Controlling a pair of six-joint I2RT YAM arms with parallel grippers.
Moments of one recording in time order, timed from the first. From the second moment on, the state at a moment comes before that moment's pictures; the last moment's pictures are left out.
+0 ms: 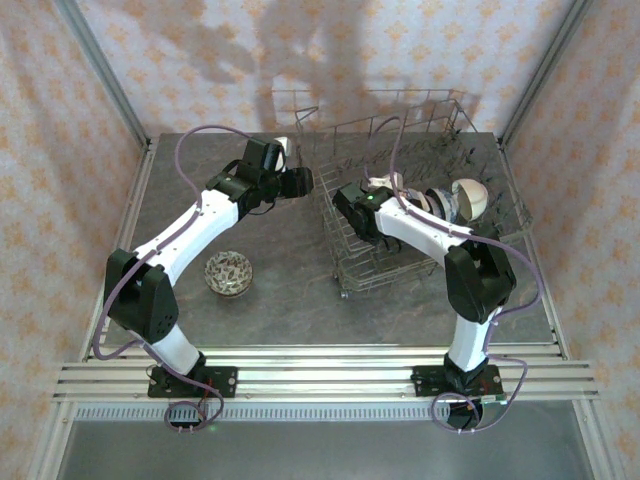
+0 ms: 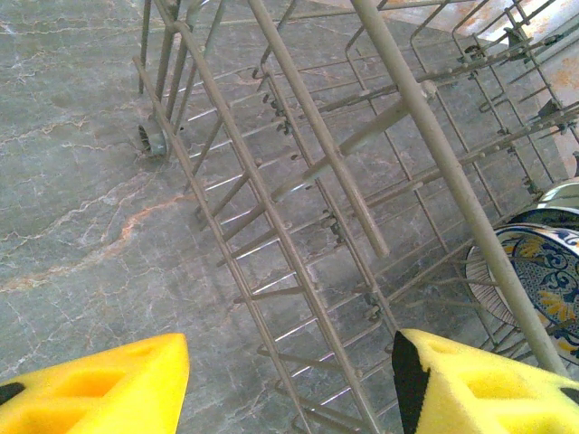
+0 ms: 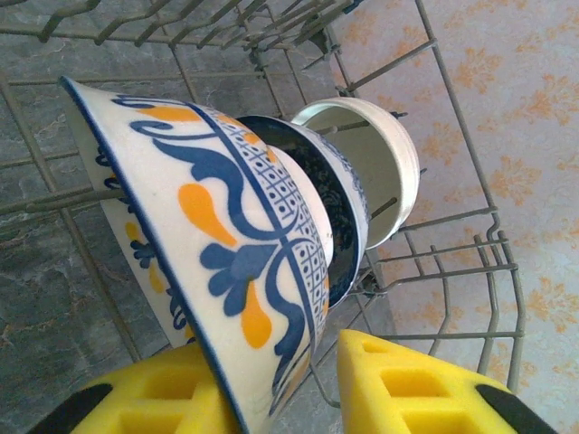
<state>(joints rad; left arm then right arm) -0.40 1.64 1.43 -0.48 0.09 -0.50 0.64 1.83 1.42 -1.09 1.07 0.56</state>
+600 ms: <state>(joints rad) -0.40 1.64 1.43 -0.48 0.09 -0.52 0.64 1.83 1.41 -1.12 1.03 0.60</state>
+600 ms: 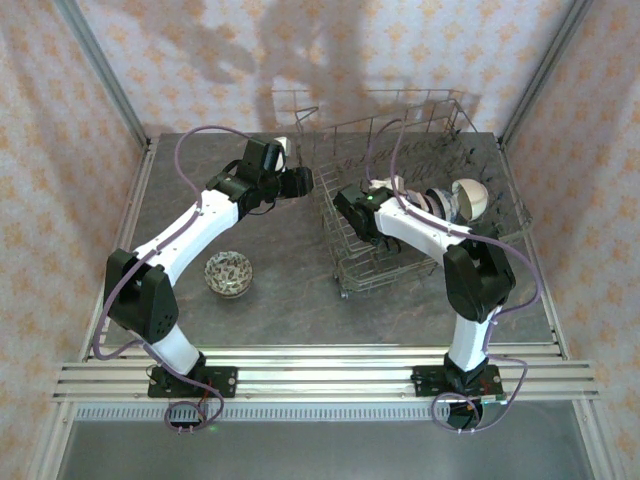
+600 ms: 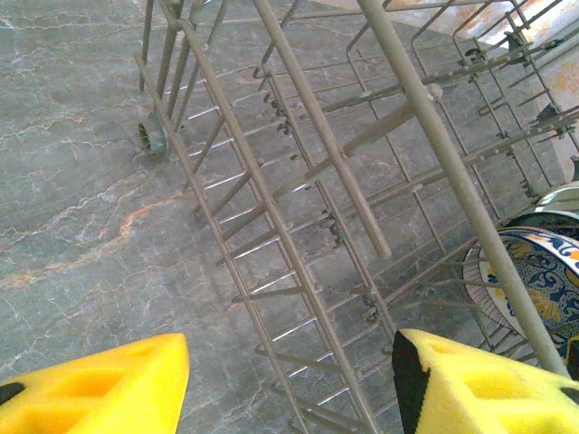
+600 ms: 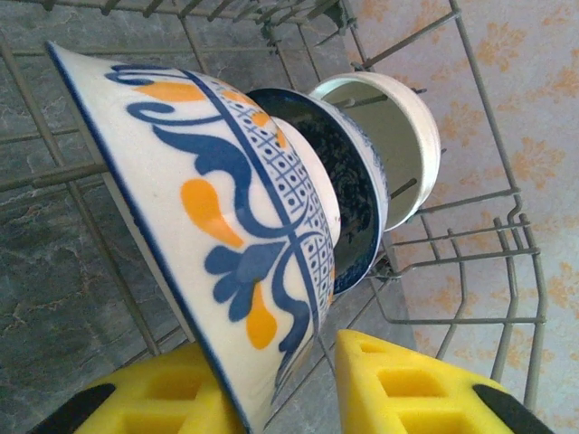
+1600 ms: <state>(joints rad) -0.40 1.60 1.40 -0.48 0.09 -0.52 0.65 1.85 1.42 -1.21 1.01 0.62</state>
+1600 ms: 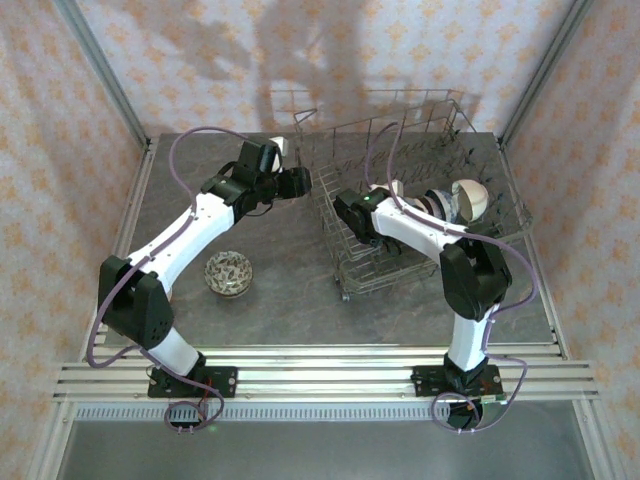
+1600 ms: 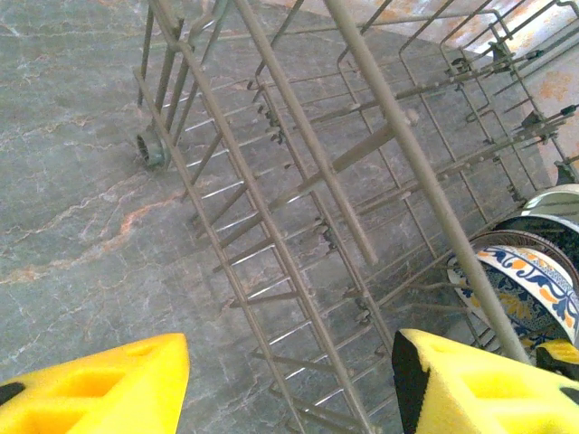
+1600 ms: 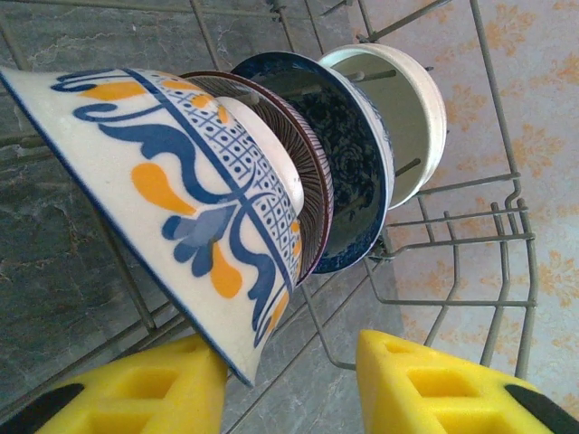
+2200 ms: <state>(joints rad) -0.40 1.59 1.37 -0.48 0.09 -0.53 0.64 1.87 1.50 -1.21 0.97 0.57</state>
